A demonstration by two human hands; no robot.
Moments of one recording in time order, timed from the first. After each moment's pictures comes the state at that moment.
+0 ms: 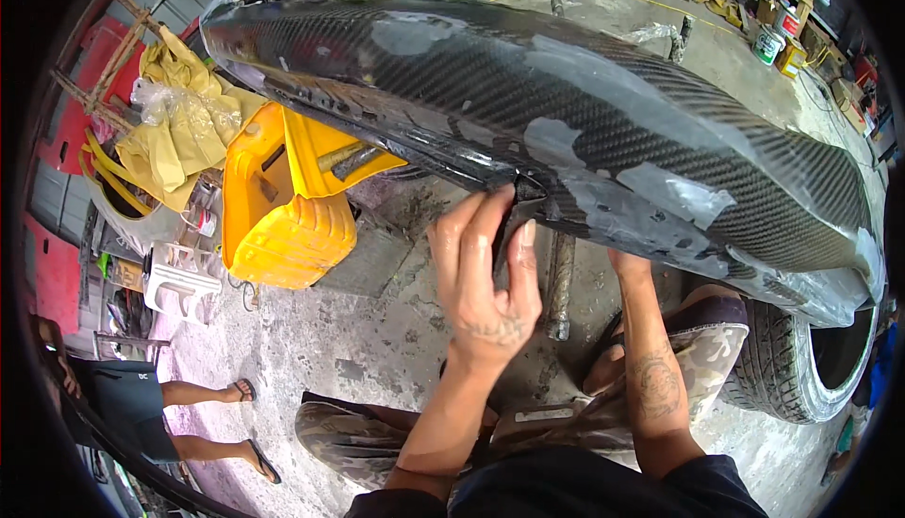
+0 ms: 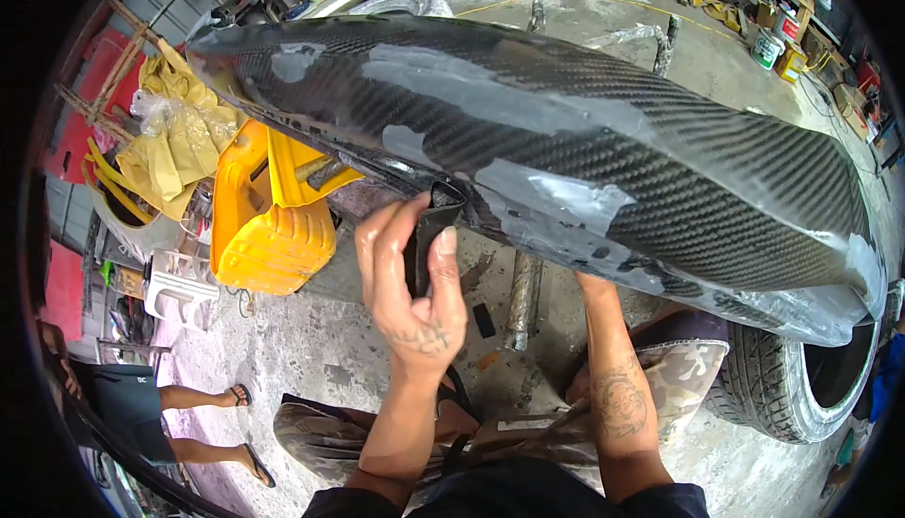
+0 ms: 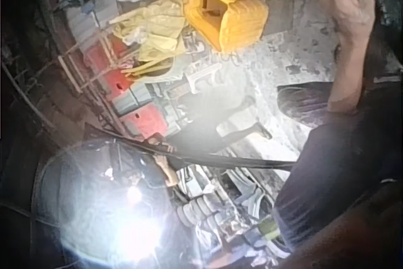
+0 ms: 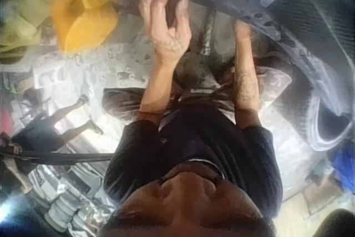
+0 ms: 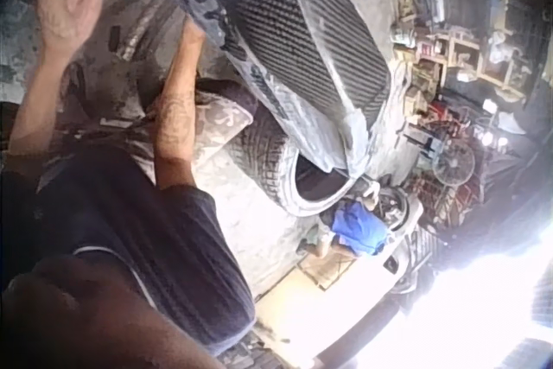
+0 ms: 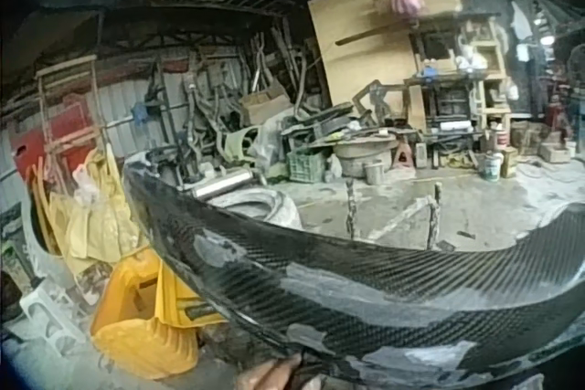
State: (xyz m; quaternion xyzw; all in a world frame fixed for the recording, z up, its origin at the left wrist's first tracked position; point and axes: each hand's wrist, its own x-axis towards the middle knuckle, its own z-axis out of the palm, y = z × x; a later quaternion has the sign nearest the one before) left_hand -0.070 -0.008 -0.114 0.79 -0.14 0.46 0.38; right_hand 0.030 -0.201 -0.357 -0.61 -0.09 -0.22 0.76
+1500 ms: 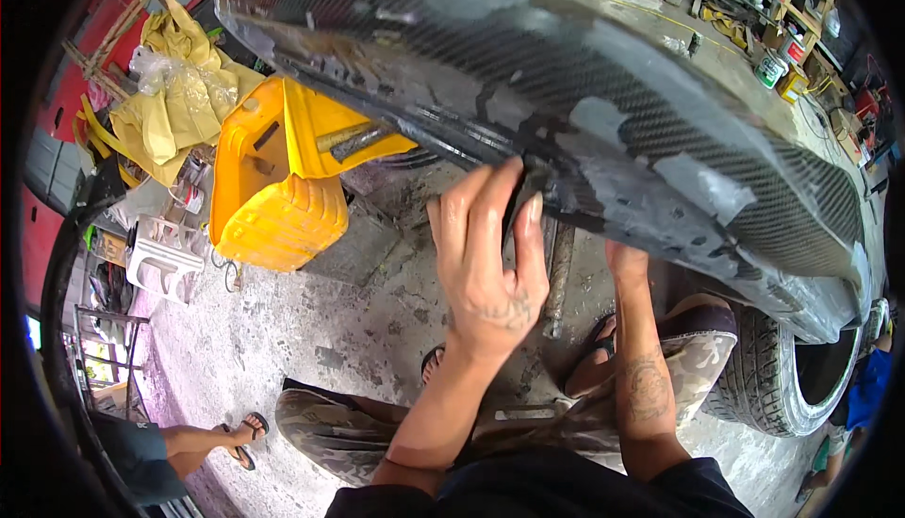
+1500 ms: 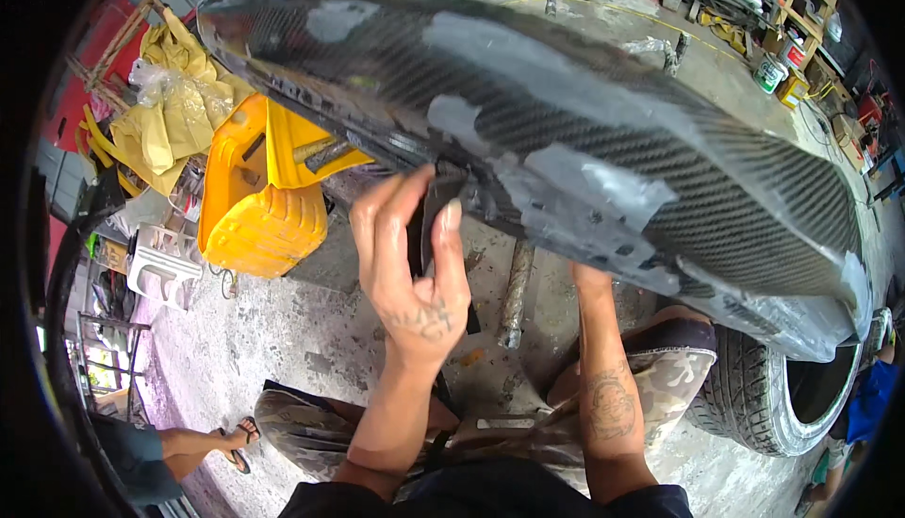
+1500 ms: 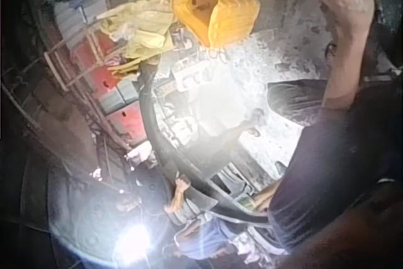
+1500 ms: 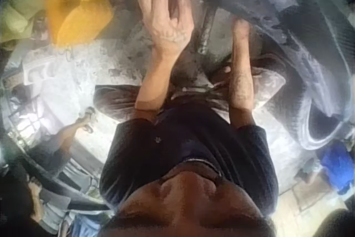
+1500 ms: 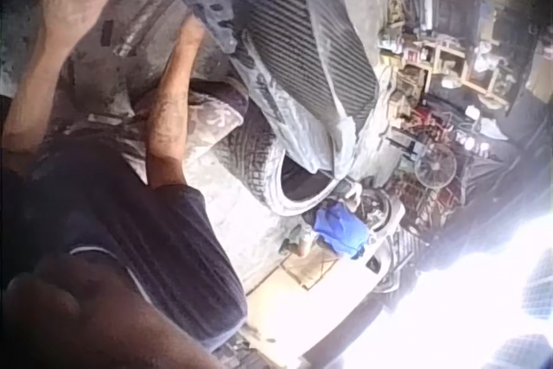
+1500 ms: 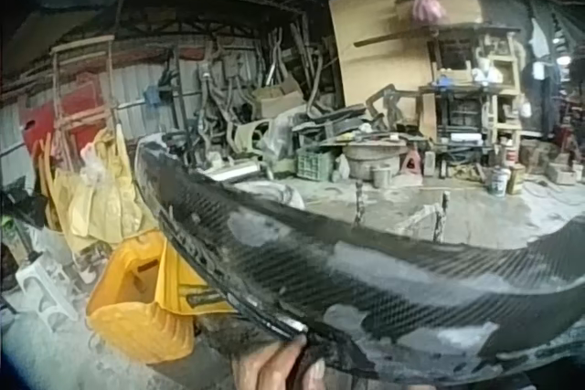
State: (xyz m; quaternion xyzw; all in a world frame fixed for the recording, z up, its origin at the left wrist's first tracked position) left_hand -0.071 -0.005 -0.096 0.81 -0.12 0.47 0.33; right_hand 0.016 -0.188 -0.299 -0.46 -0.13 -0.15 0.86
